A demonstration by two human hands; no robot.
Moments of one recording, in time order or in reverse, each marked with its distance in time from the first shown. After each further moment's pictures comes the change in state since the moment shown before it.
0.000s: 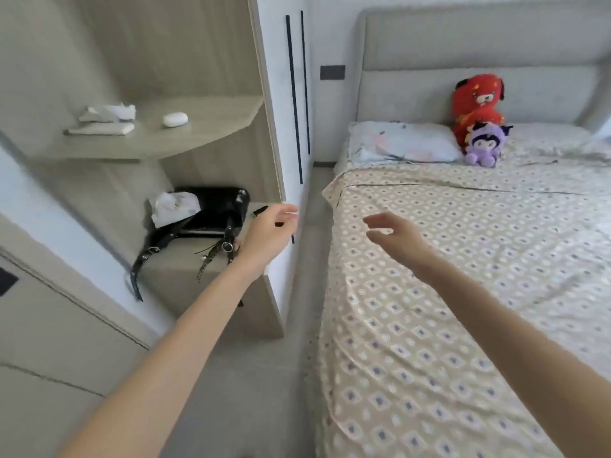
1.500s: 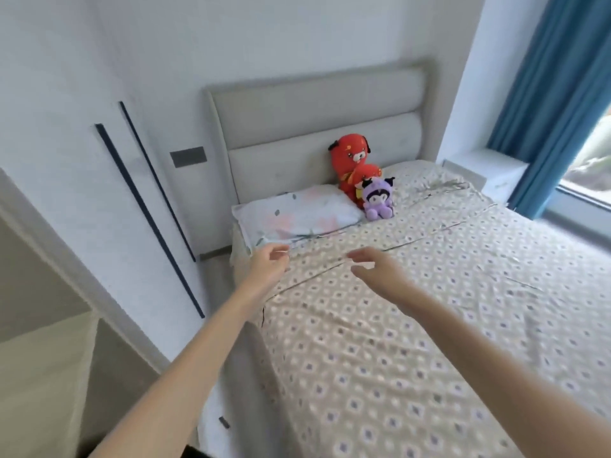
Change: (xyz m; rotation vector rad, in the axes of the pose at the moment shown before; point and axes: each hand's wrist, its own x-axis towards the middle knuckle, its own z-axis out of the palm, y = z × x) left_hand 0.548 0.076 0.143 0.000 -0.492 0.188; right_hand 0.413 -0.005 -0.096 -0.021 0.459 0.263
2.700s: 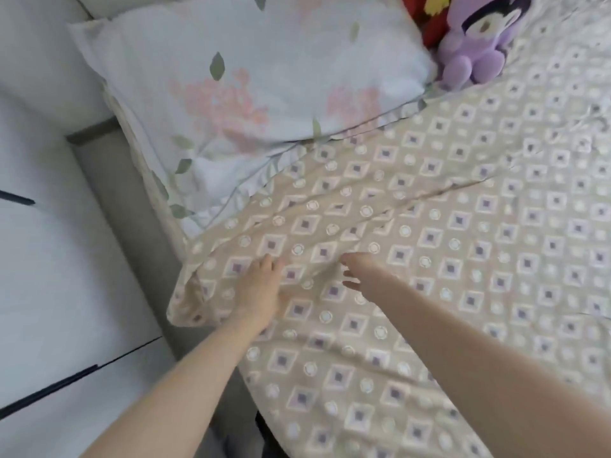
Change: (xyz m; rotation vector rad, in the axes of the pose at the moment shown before) left_hand 0.476 -0.422 0.158 1.015 -0.616 0.001; right_hand 0.518 0.330 0.265 0.355 -0.004 1.214
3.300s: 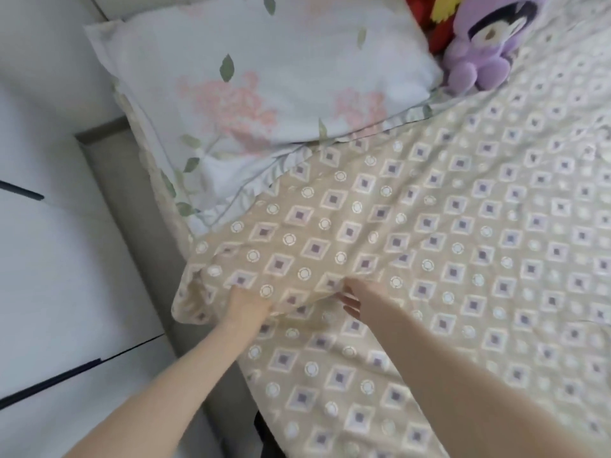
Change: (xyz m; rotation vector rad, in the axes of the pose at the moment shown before) left_hand -0.026 -0.013 -0.002 0.560 -0.314 0.172; right_hand 0.004 0.045 0.002 0.156 0.068 0.136
